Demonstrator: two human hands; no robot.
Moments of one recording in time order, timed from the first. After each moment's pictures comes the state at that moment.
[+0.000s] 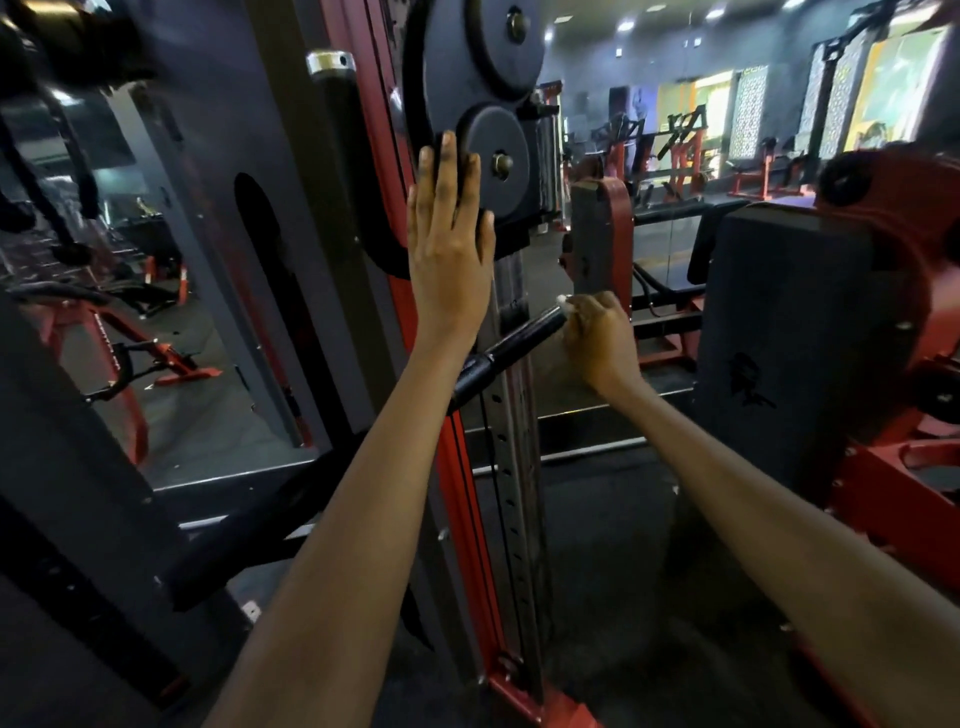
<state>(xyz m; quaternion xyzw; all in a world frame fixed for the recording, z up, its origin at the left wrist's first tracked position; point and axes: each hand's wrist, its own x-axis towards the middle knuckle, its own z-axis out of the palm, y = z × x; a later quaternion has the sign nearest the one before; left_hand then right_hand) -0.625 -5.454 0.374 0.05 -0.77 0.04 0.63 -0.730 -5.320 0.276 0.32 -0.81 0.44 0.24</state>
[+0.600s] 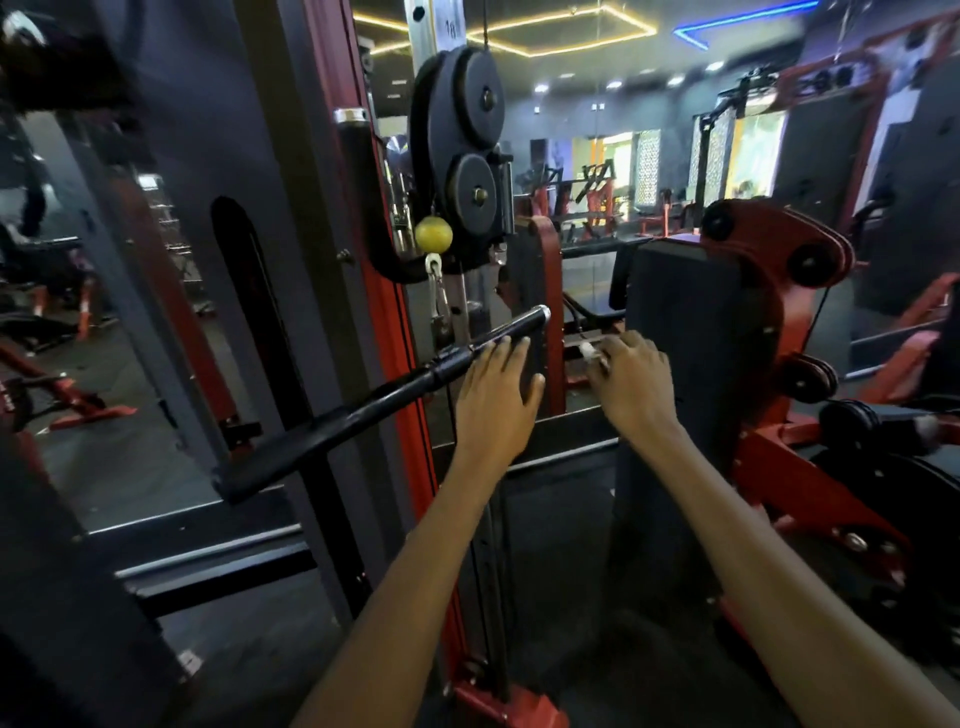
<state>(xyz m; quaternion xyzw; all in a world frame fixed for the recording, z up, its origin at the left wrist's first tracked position) -0.526 -5.372 0.271 0.04 -0.94 -0.11 0.31 -0.598 -5.219 0.279 0.20 -0.89 0.27 0.31</state>
